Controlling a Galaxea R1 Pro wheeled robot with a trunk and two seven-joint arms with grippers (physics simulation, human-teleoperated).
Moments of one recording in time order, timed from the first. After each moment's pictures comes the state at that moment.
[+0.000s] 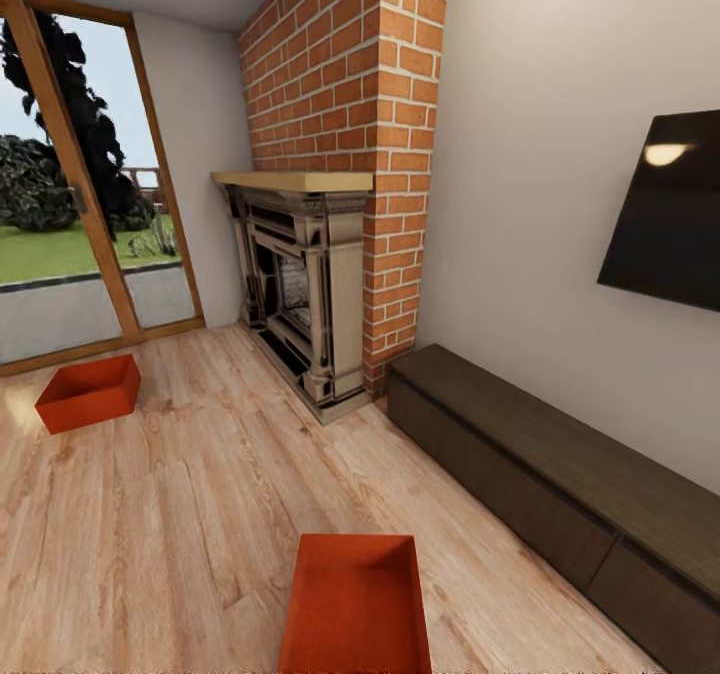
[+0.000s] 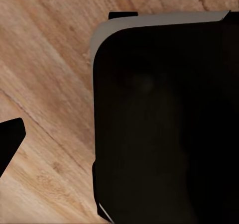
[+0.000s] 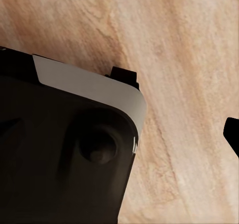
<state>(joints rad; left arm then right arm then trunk) 0.00 0.03 0.00 -0.11 0.00 -0.04 0.01 -0.18 -0.04 0.56 0.03 -0.31 -0.09 0.08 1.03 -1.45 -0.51</state>
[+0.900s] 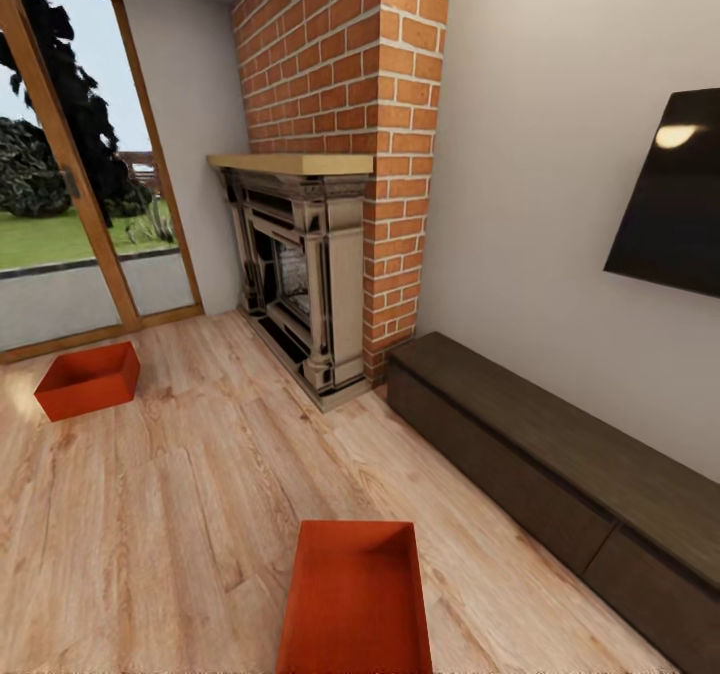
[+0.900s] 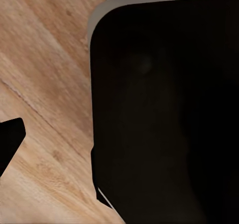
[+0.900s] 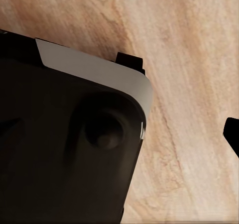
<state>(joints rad) 0.00 0.02 0.00 -0.11 0.00 -0.04 0.01 -0.18 -0.04 0.56 0.03 -0.31 -0.09 0.08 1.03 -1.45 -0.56</state>
